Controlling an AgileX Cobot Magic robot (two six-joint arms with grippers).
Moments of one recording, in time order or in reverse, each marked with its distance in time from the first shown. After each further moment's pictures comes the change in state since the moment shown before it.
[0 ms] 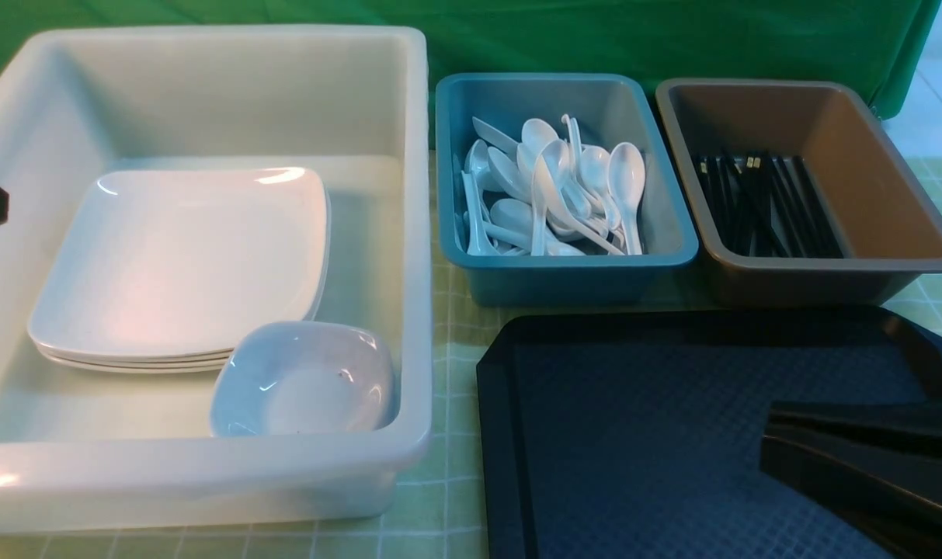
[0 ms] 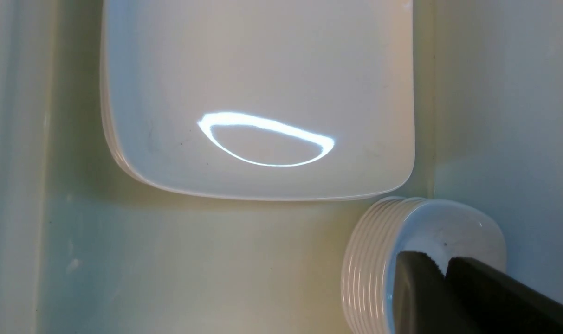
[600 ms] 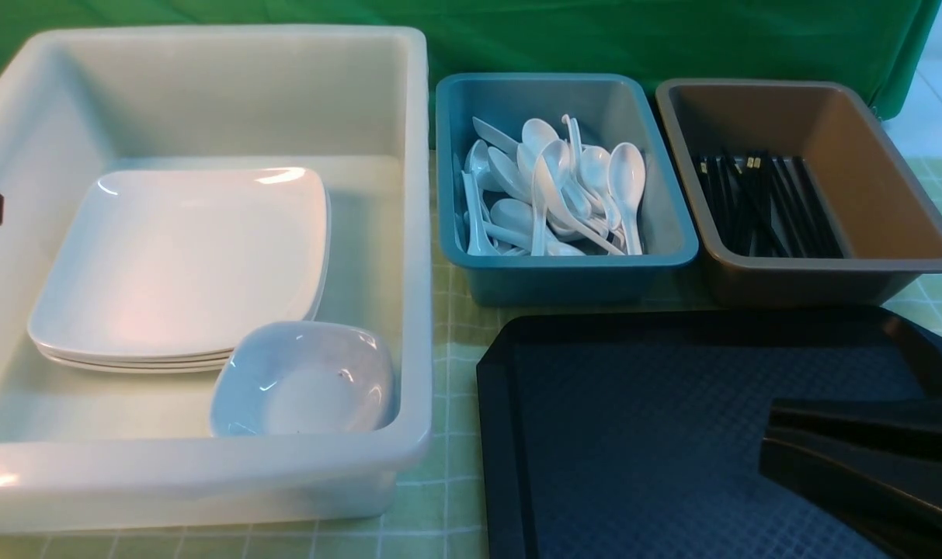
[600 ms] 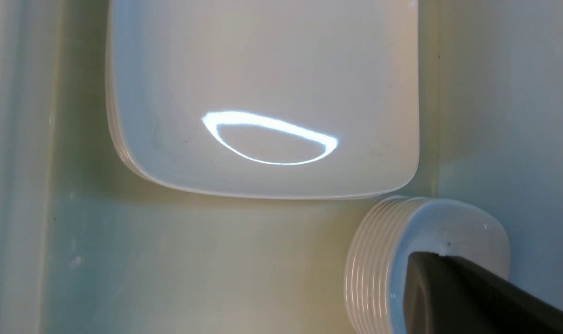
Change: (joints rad) right arm 0.001 0.000 0.000 0.000 0.000 0.000; left arm 0.000 0.000 0.000 0.007 -0.001 -0.006
